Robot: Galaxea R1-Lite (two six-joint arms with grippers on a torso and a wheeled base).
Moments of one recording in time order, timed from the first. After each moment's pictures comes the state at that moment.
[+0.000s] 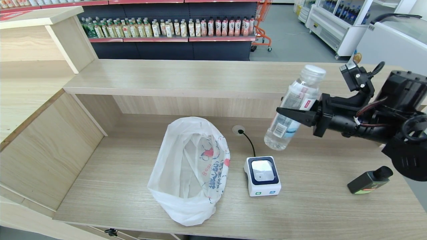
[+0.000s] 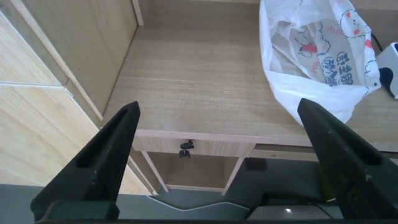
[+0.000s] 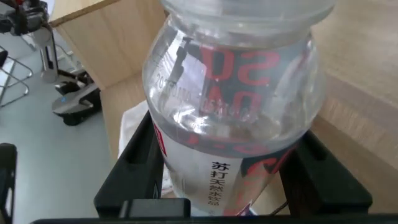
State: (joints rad) left arm 0.00 0.00 0.00 0.00 -0.02 -0.01; right arm 0.22 1.71 -0.83 -1.01 0.86 -0.01
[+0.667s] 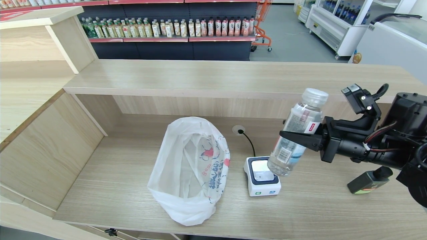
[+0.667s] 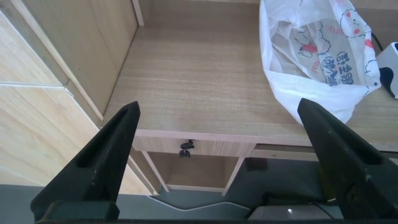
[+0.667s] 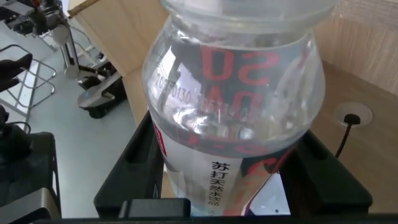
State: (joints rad) left arm 0.00 0.00 0.00 0.00 -0.02 0.00; right arm 0.24 1.65 -0.64 -1.04 0.85 0.03
